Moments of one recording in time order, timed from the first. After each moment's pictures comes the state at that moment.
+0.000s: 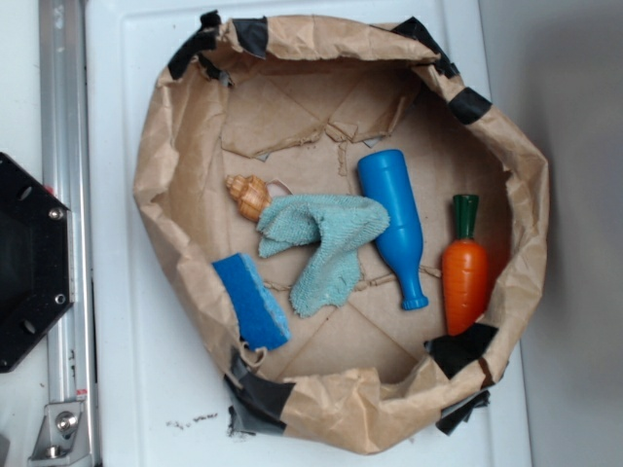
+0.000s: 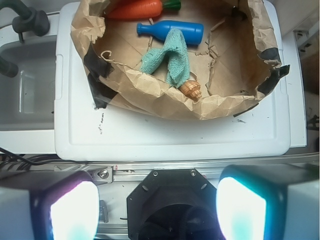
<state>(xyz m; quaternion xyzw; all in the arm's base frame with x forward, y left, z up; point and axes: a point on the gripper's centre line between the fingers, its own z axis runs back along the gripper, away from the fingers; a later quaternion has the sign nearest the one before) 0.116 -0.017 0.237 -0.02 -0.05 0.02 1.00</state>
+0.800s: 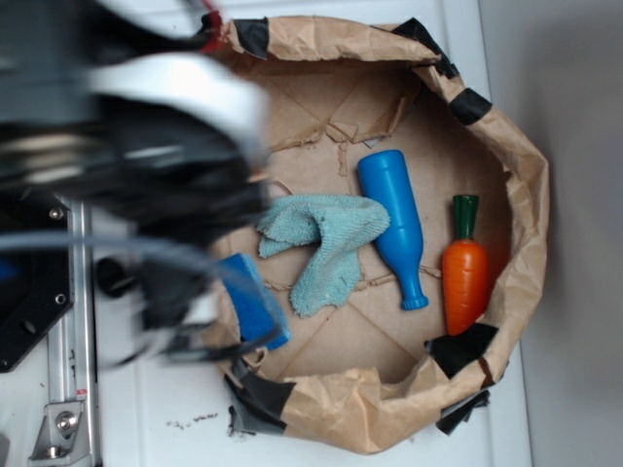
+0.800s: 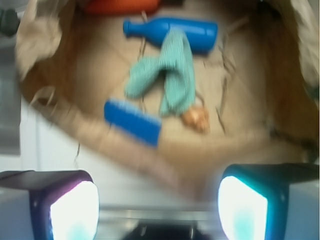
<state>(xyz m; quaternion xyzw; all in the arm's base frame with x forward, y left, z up) 0.202 0.013 0.140 -0.03 0.01 0.01 1.00</state>
